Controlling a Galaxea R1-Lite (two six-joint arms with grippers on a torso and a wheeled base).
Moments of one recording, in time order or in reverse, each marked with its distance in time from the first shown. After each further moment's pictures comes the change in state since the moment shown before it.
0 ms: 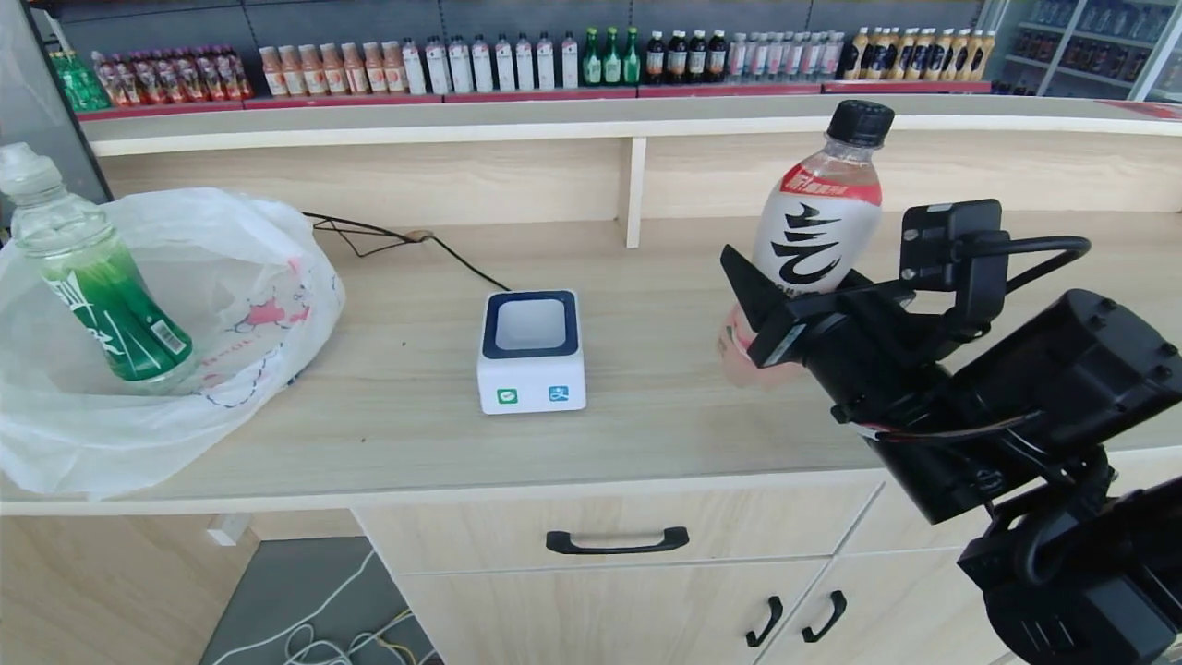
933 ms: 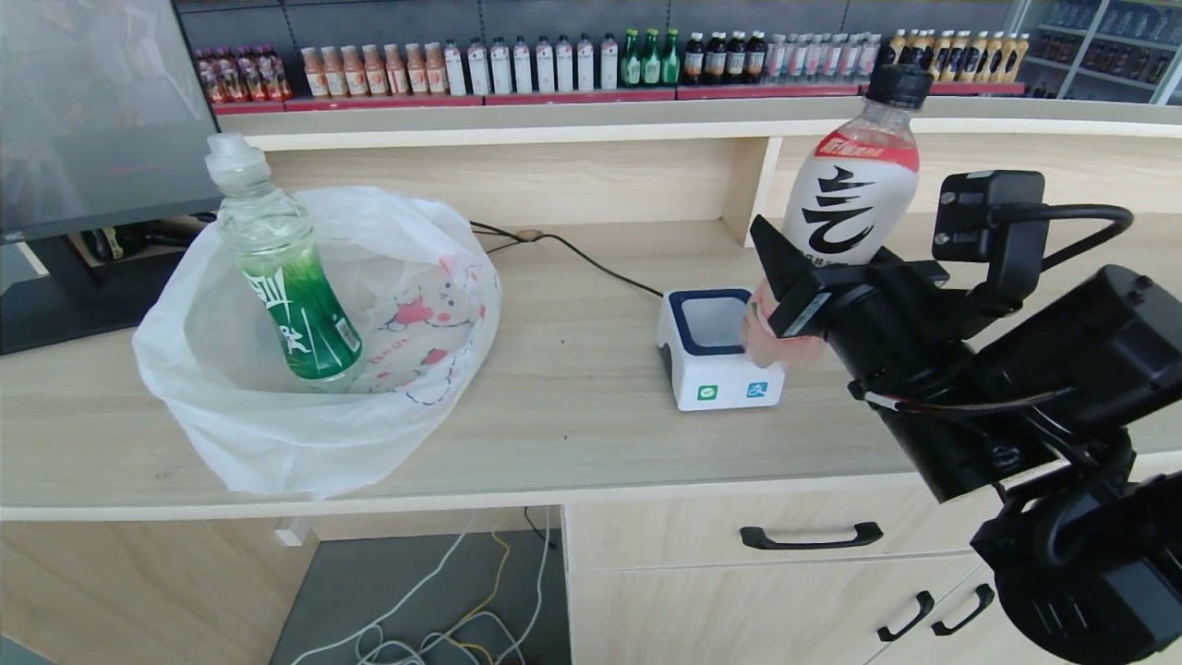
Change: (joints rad) left arm 0.000 0.000 0.000 0.001 0.000 -0.002; right arm -0.011 -0.029 -0.037 0.001 -0.088 -0.003
